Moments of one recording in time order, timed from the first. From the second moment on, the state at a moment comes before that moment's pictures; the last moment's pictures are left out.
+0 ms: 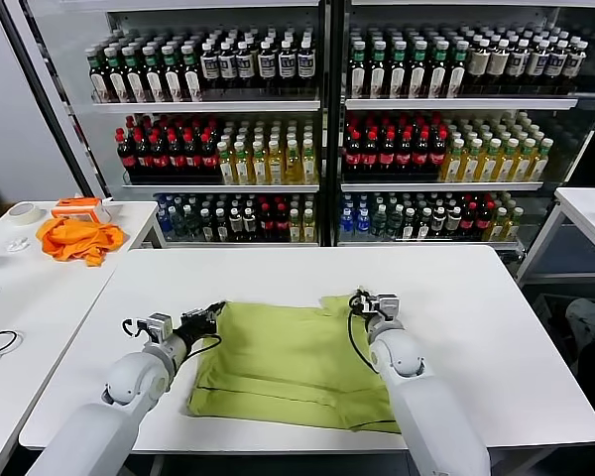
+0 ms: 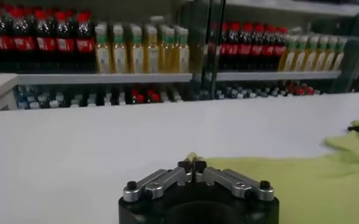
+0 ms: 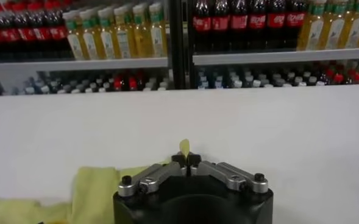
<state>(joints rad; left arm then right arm) 0.90 -0.99 -0.18 -1.55 -0.67 0.32 0.05 -0.79 1.33 0.20 1.48 0.44 -0.44 0.22</state>
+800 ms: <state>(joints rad) 1.17 -0.93 -0.28 -1.76 -0.69 0.18 0.06 -1.17 1.19 0.24 1.92 0.39 -0.47 0.24</state>
